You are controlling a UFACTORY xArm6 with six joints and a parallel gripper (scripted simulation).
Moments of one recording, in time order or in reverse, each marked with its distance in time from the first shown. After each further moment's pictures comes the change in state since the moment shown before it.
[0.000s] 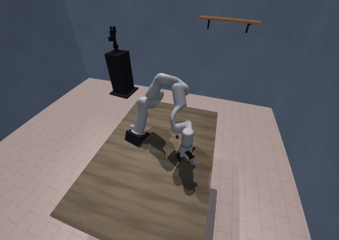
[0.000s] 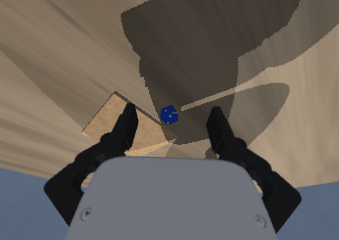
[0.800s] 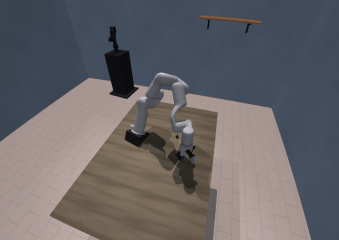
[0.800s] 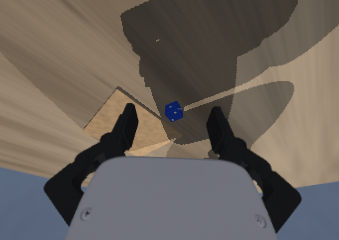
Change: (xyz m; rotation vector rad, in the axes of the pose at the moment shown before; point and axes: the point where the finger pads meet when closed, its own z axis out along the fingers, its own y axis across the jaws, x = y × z) arm -0.008 -0.007 0.000 0.000 0.000 0.000
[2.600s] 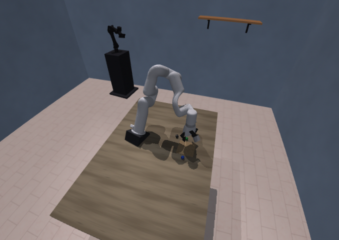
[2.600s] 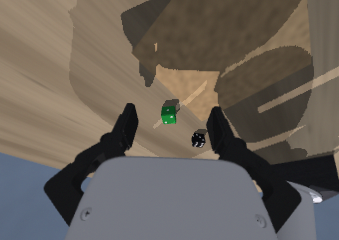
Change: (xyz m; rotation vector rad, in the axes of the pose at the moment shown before) arm -0.141 -0.128 0.000 -0.001 0.001 0.000
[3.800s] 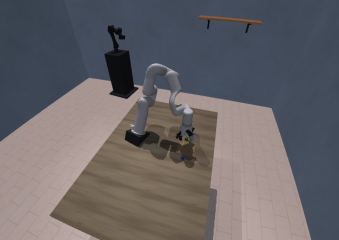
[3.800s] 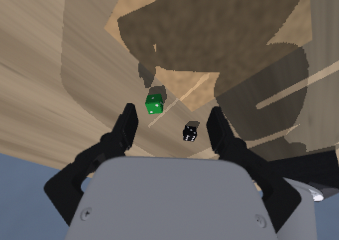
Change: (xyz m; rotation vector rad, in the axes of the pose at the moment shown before) arm -0.021 0.020 0.002 -0.002 -0.003 0.001
